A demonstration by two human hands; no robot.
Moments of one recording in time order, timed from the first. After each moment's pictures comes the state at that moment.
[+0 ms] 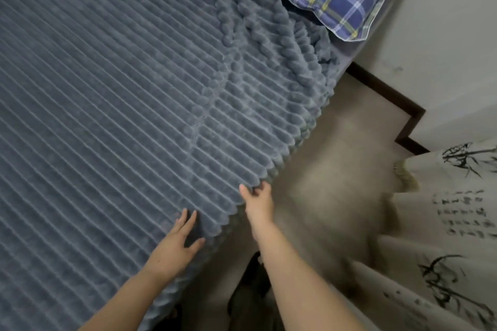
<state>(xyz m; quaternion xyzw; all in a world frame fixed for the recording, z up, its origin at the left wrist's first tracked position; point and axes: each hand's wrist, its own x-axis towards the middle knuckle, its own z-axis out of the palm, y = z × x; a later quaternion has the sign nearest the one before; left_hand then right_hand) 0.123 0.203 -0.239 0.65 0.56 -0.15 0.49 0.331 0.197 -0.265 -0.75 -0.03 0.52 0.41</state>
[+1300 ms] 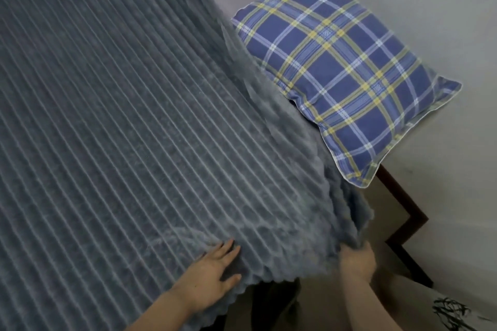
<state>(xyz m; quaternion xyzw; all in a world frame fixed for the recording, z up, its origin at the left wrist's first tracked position) 0.376 0.399 -0.242 0.68 0.41 -0.27 0.54 0.687 0.353 -0.256 -0.96 0.04 0.24 0.11</state>
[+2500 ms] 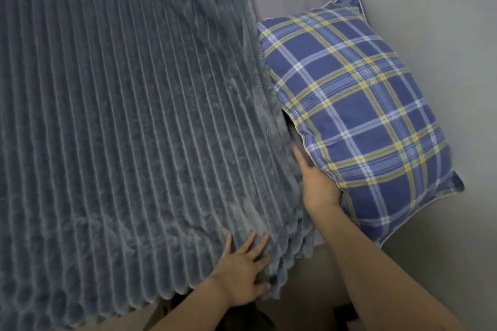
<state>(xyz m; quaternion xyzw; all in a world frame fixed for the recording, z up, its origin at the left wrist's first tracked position) 0.616 0.451 -0.257 0.72 0.43 -0.22 0.50 0.775 0.623 -0.240 -0.64 -0.75 0.03 -0.19</state>
